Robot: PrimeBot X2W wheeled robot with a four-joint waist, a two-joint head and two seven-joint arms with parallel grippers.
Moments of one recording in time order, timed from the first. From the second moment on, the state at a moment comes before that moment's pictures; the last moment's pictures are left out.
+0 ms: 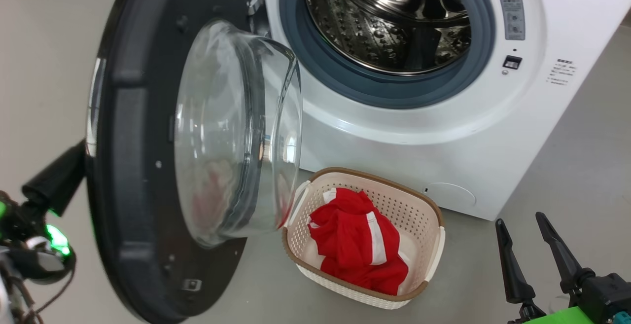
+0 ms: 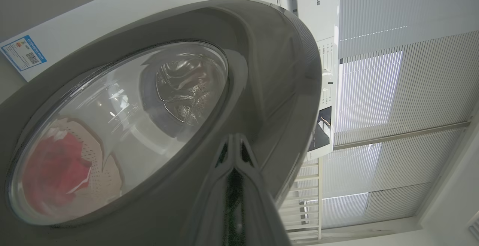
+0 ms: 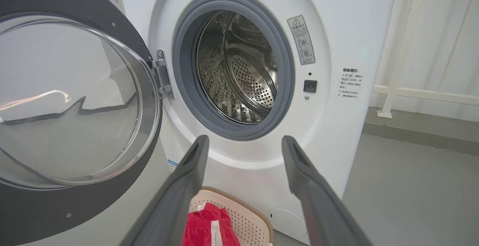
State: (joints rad) left arm -0.42 0.07 0.44 -0.02 -1.40 0.33 0.91; right arm 0.14 -0.04 -0.08 0.01 0.18 0.12 -0.25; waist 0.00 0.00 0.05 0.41
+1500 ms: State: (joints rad) left arm -0.27 0.04 0.13 -0.29 -1.58 0.29 0.66; right arm 0.08 -0.04 -0.07 0.01 0.22 0.12 -0.26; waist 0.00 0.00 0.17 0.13
